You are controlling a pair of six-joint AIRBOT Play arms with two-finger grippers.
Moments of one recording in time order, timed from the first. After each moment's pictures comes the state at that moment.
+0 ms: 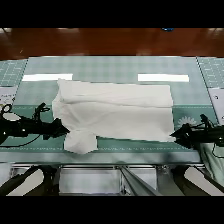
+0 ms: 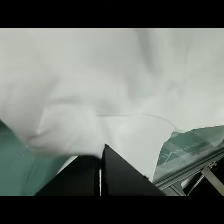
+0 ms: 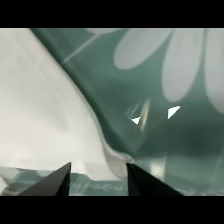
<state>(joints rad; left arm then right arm) 0.31 -1.12 0.44 0.81 -1.18 -1.22 -0.69 -1.12 0.43 -0.99 1.31 1.32</state>
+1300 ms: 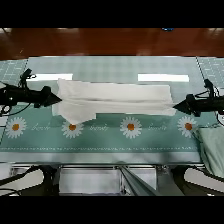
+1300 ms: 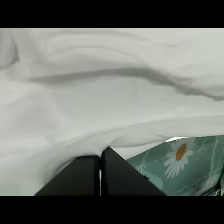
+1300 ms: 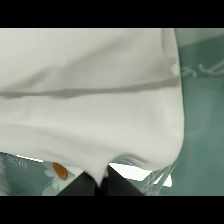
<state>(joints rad) 0.29 -1.35 0.97 0.77 -1.20 -1.24 -0.50 -1.34 0.88 -0.78 1.28 1.16</state>
